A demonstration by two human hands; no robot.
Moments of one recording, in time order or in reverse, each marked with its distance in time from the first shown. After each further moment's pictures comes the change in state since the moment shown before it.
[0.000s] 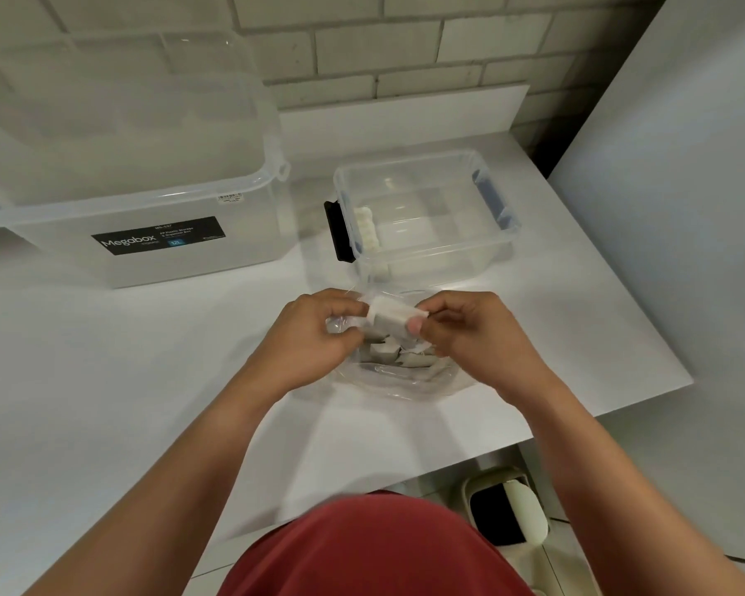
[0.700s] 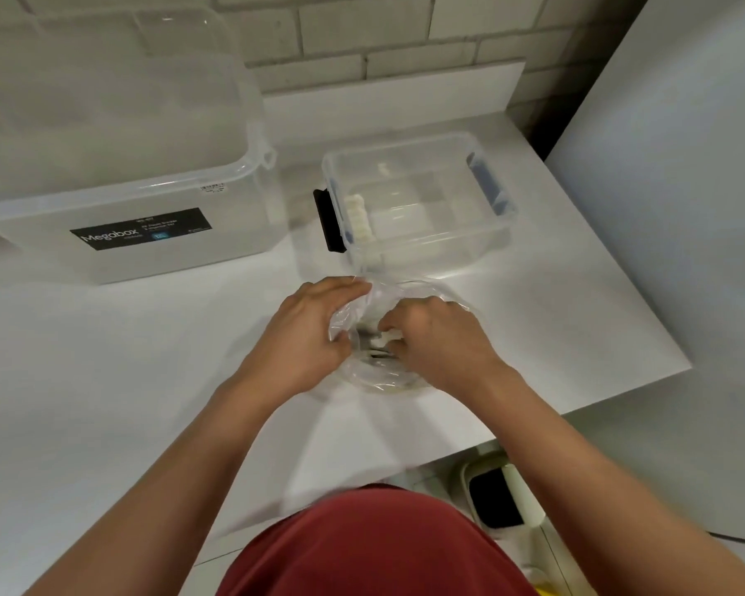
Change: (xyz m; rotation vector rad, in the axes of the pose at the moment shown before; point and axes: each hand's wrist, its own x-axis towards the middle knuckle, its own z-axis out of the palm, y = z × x) left_hand -0.001 -0.005 0.007 0.261 0.009 0.176; right_hand 0.013 0.001 0.034 -0.877 -0.115 -0.207
